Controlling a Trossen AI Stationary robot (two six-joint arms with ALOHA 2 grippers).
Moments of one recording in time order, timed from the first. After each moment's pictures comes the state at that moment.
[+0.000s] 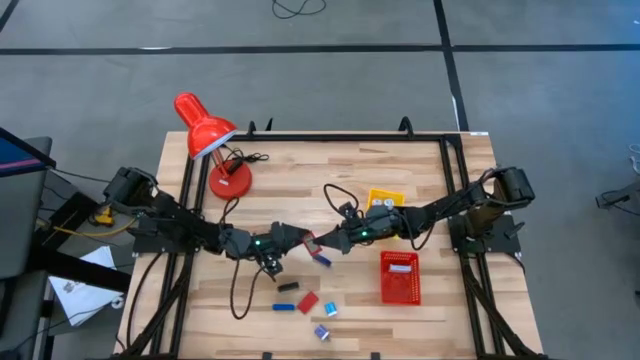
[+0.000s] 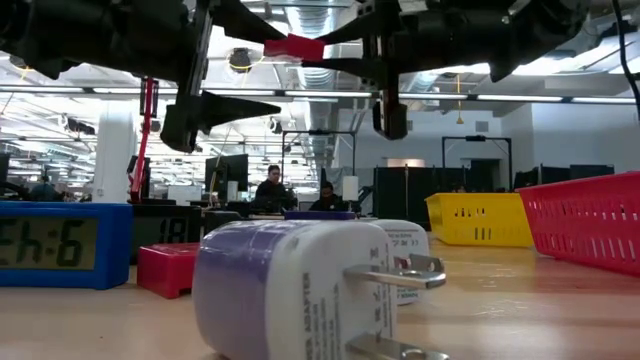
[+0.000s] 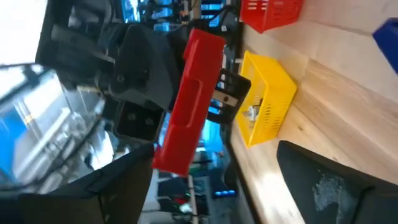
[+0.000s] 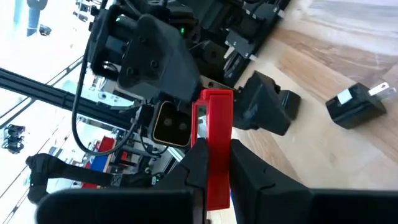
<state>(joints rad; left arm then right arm) -0.38 1.54 0.46 0.99 -0.62 1.53 0.15 1.67 0.78 0.73 0.01 1.12</state>
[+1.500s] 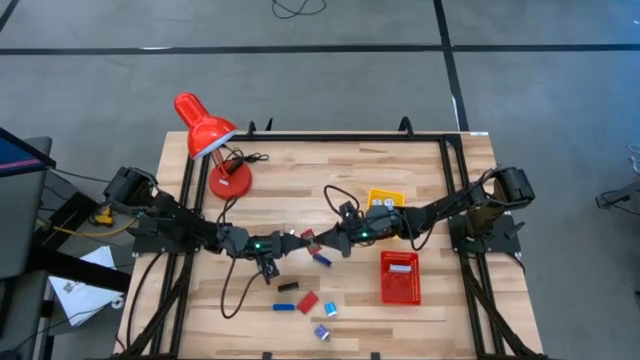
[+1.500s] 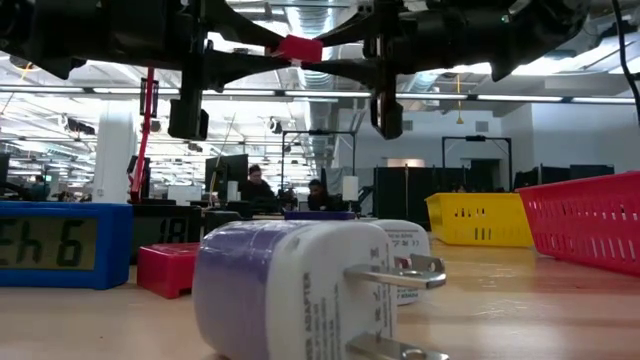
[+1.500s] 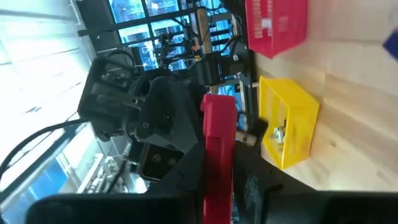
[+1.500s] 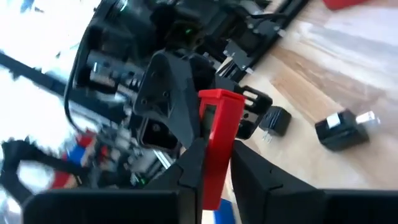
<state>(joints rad) -0.37 1.54 0.46 1.06 -0.47 1.72 0.17 1.67 0.78 0.73 0.03 0.95</state>
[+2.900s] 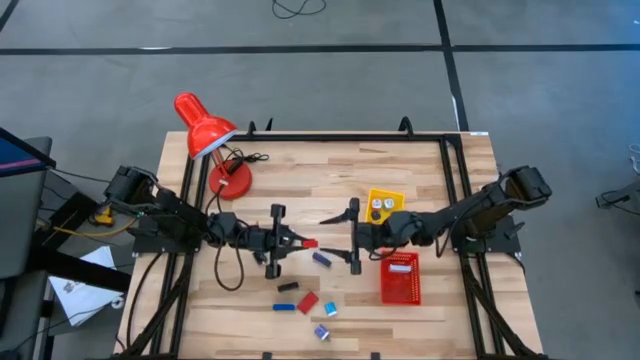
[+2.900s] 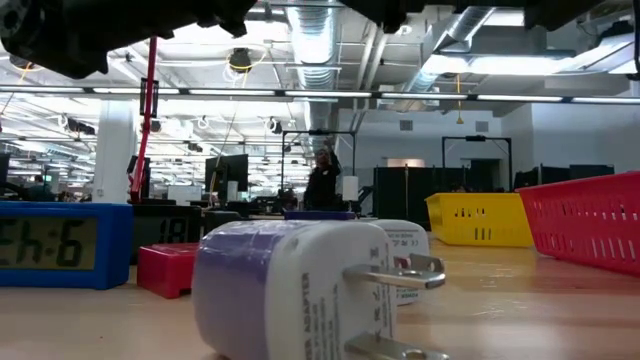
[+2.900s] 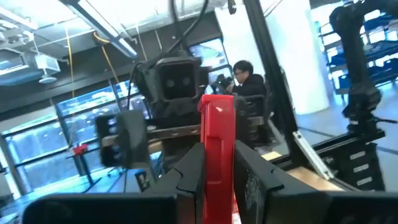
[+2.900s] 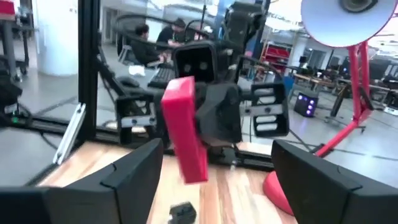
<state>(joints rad) -0.28 1.54 0.46 1.39 -0.15 0.36 0.29 1.56 0.78 0.83 0.26 -0.18</state>
